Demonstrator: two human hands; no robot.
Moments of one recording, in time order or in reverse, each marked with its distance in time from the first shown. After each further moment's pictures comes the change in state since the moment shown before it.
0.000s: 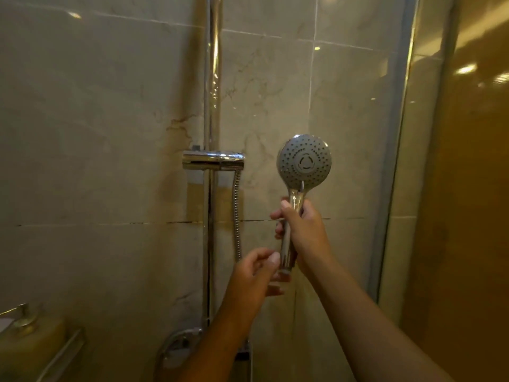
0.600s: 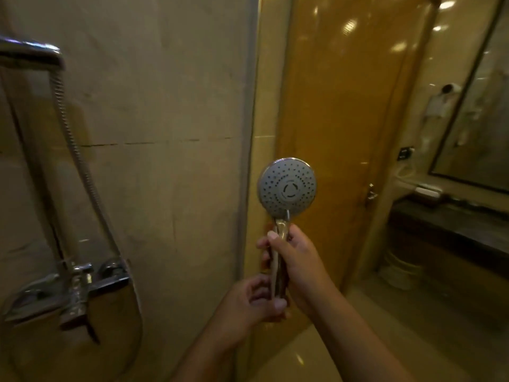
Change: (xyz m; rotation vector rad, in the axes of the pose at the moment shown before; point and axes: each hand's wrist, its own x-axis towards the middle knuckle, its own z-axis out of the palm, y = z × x) left_hand -0.146 -0.094 0.145 -0.286 -0.692 -0.397; right_hand -0.214 -0.018 -0.176 -0.062 0.277 0.317
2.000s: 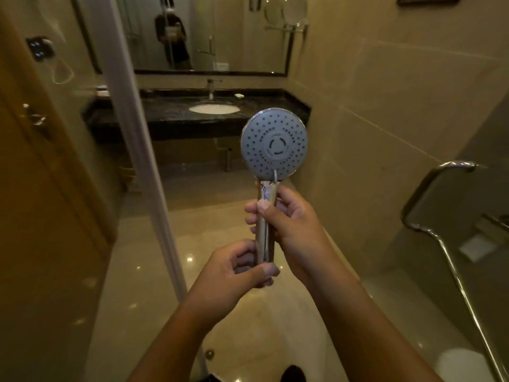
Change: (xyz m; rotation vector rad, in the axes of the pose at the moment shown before) left_hand -0.036 -0.096 0.291 0.117 -1.162 -0.233; right_hand -0.306 -0.045 -0.199 -0.233 1.152 -0.153
